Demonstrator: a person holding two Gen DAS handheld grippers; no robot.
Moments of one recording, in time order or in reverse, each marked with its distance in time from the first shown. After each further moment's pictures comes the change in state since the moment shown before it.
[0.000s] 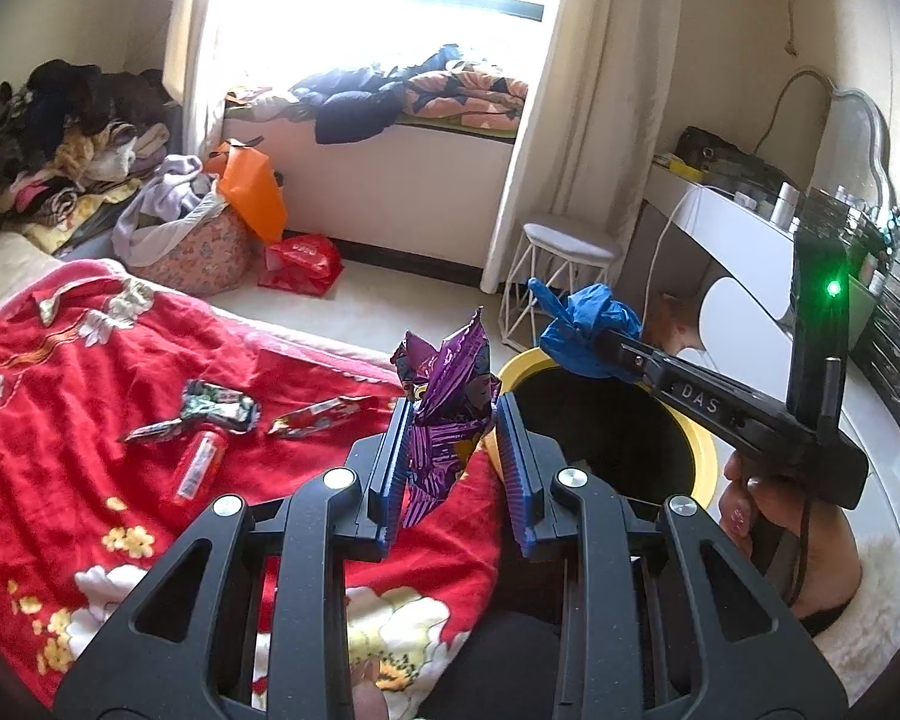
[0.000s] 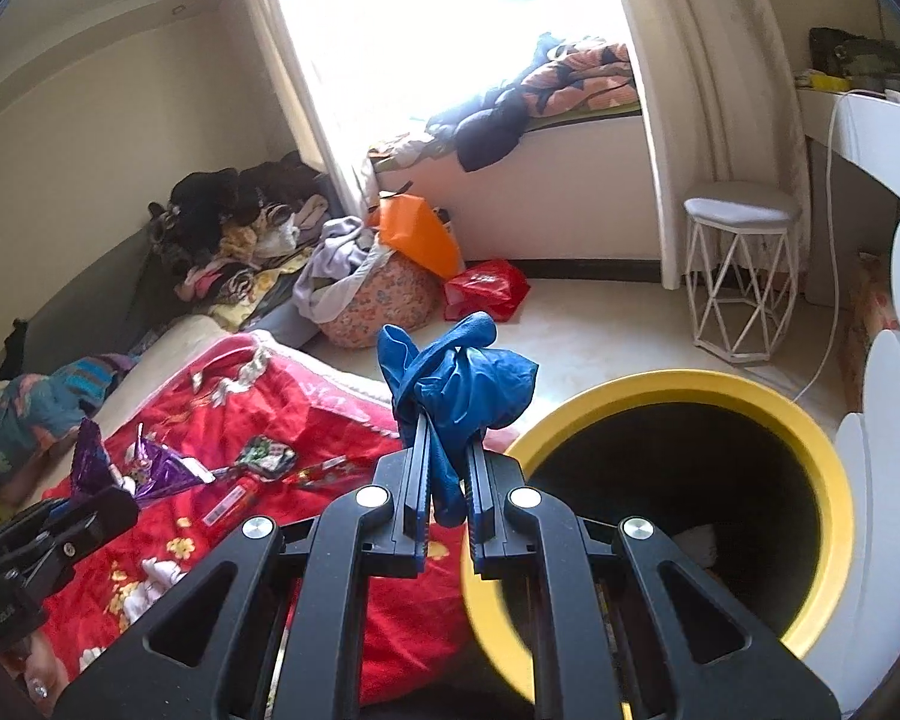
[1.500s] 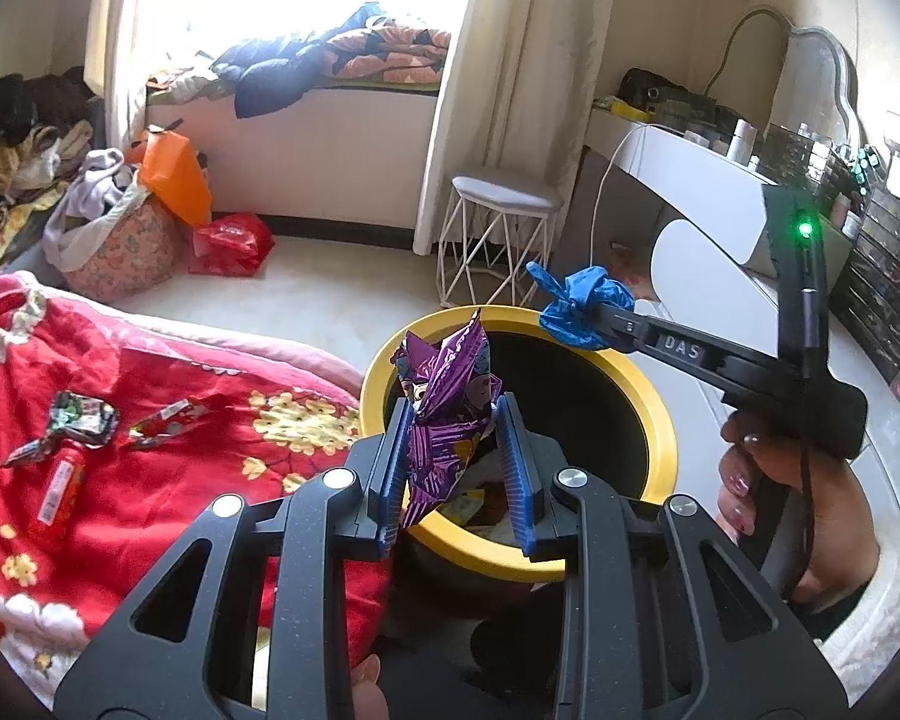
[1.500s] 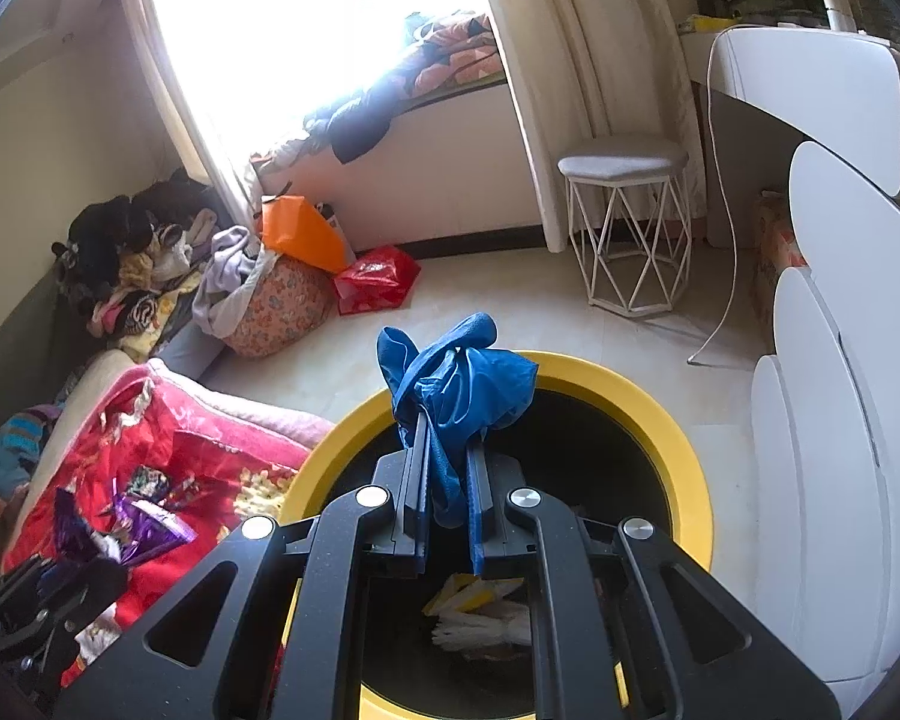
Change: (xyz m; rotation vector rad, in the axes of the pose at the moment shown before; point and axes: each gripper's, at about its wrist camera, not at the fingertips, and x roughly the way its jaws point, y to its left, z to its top) left arm 0.080 -0.067 -0.003 0.077 0.100 -0.113; right arm 0.005 -0.104 0.002 0.158 0.069 -0.189
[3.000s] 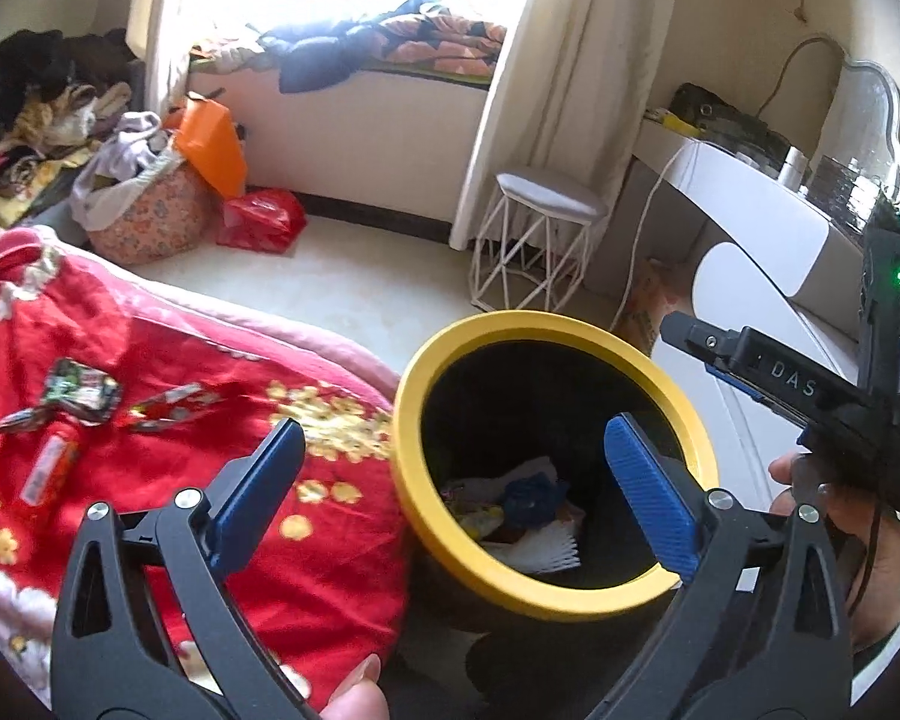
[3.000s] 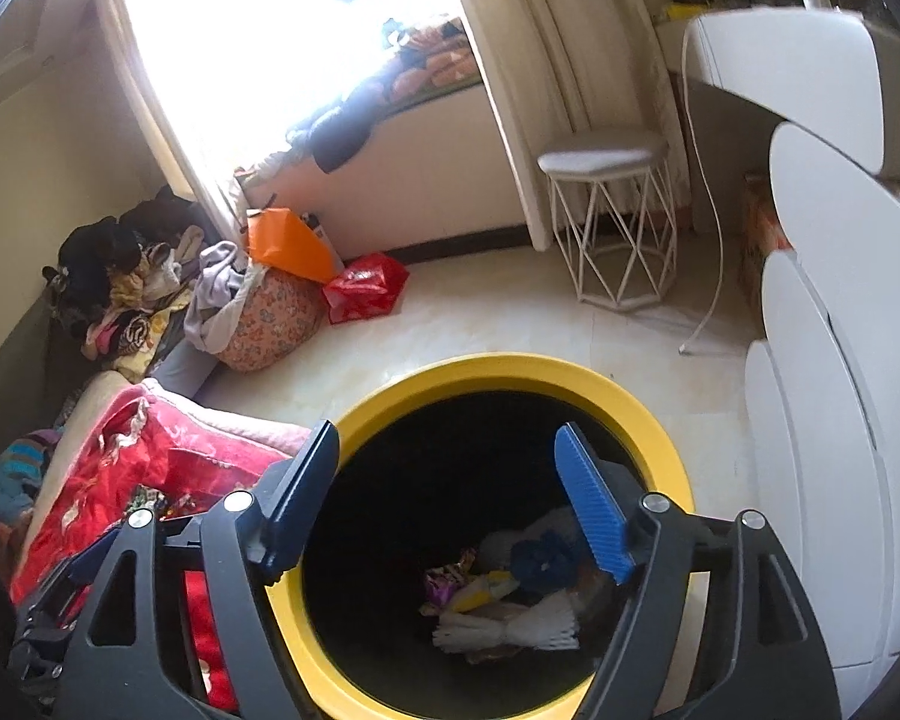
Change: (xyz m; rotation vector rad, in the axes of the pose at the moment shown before) left arm 0.017 0.017 0.002 -0.098 0.000 0.077; right arm -0.006 -0.004 0.002 0.036 -0.035 0.000
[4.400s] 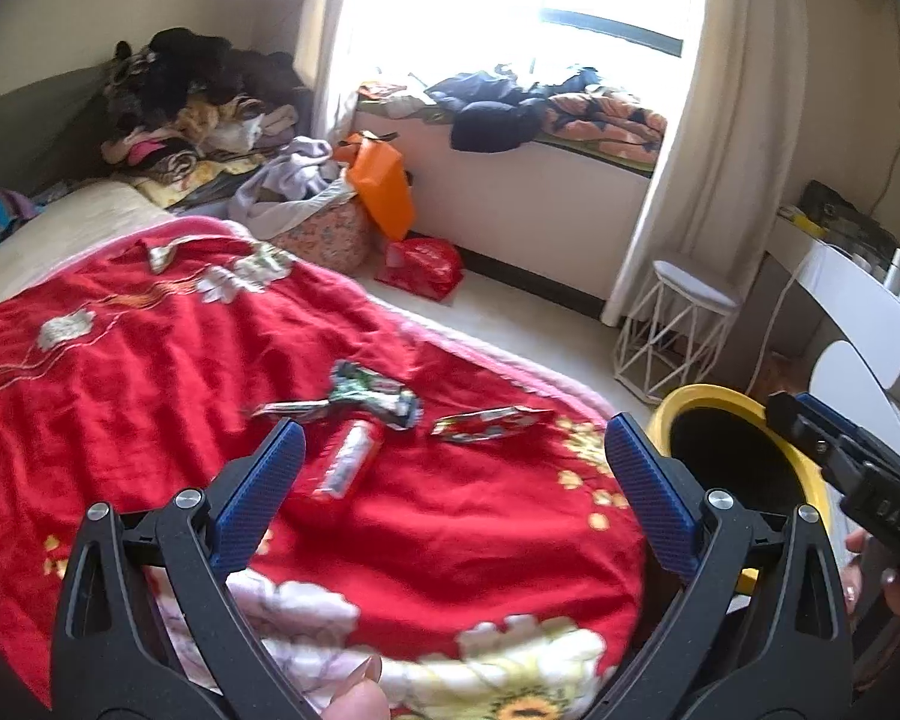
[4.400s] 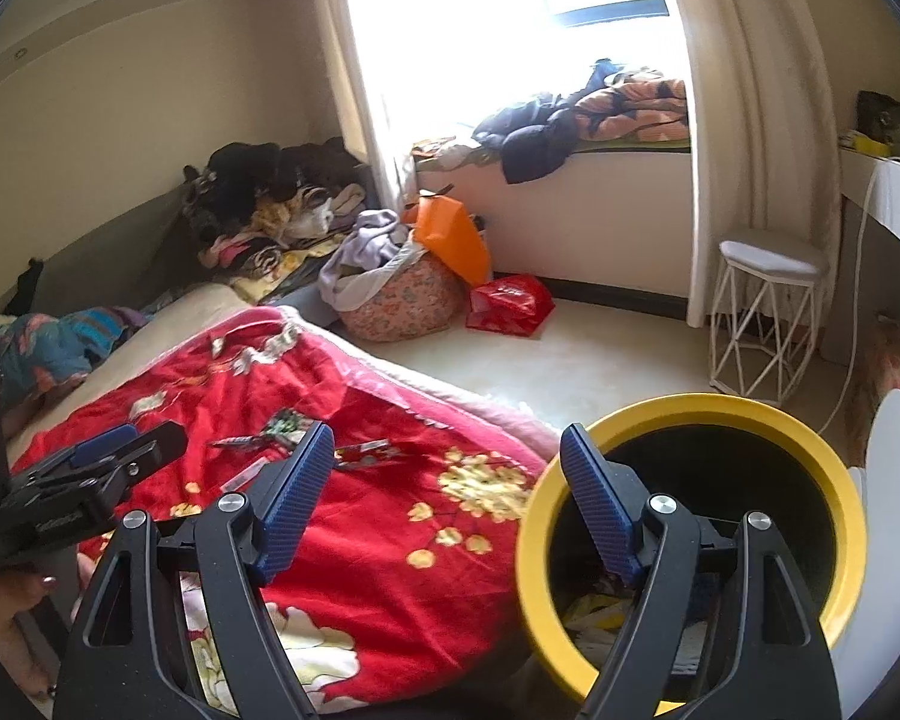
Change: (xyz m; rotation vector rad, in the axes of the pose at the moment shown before) left arm -0.098 0.144 -0.022 -0.170 -0.155 0.287; right arm -0.018 0.158 -0.051 -0.348 -0.043 0.249
